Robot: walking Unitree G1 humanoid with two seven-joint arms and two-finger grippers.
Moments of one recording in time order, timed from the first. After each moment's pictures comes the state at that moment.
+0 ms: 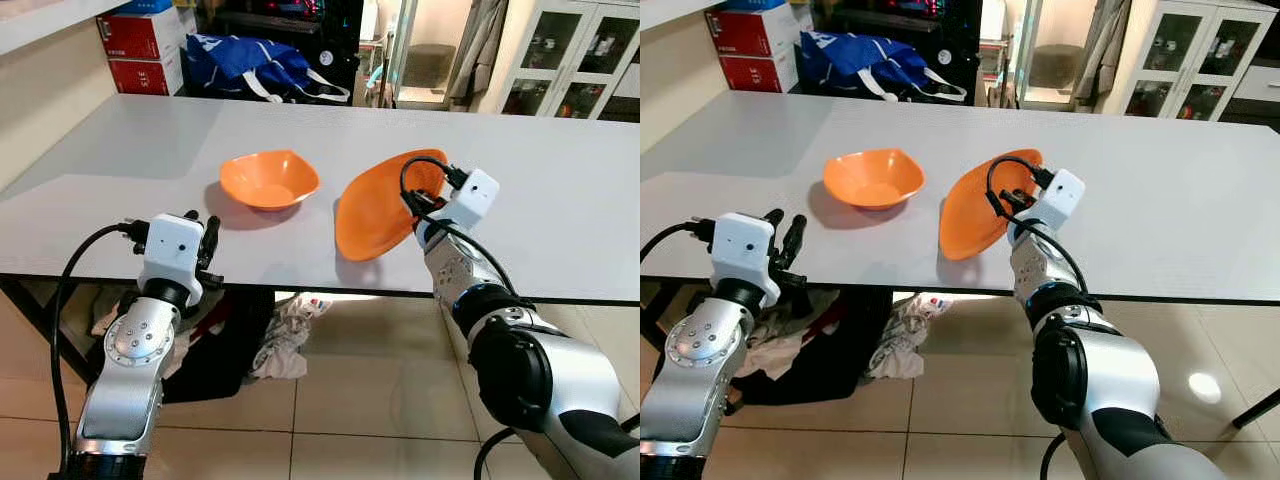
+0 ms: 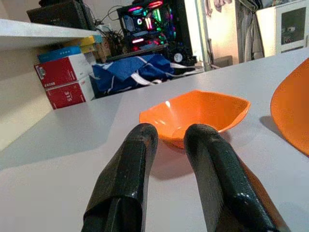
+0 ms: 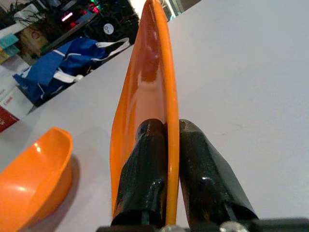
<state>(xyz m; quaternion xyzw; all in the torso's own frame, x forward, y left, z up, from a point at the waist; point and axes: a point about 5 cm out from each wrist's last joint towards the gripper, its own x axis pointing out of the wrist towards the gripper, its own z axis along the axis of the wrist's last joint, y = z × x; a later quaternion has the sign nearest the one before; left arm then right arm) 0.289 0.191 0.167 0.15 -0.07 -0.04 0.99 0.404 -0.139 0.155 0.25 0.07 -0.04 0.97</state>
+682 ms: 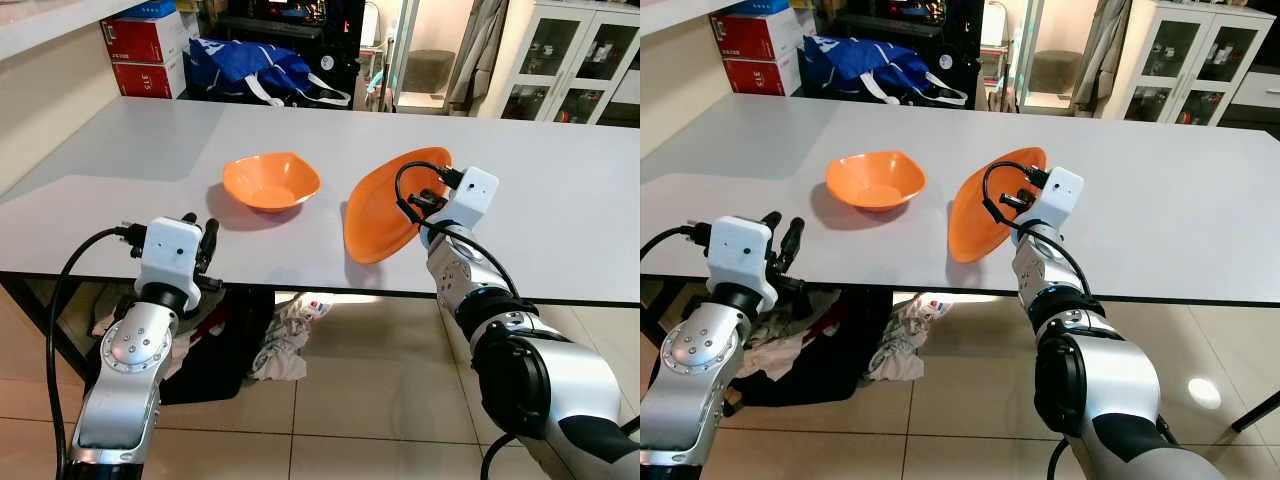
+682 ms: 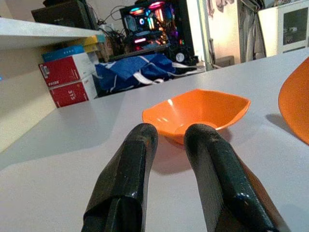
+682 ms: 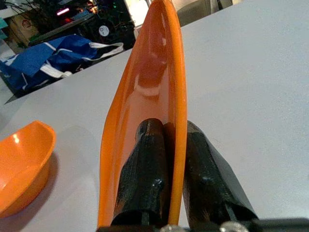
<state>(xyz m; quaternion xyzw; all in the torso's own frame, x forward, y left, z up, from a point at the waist) 0.283 0.192 0.165 0.15 -0.06 -0.04 0.99 0.403 -0.143 0.153 0.17 0.06 -0.06 0.98</state>
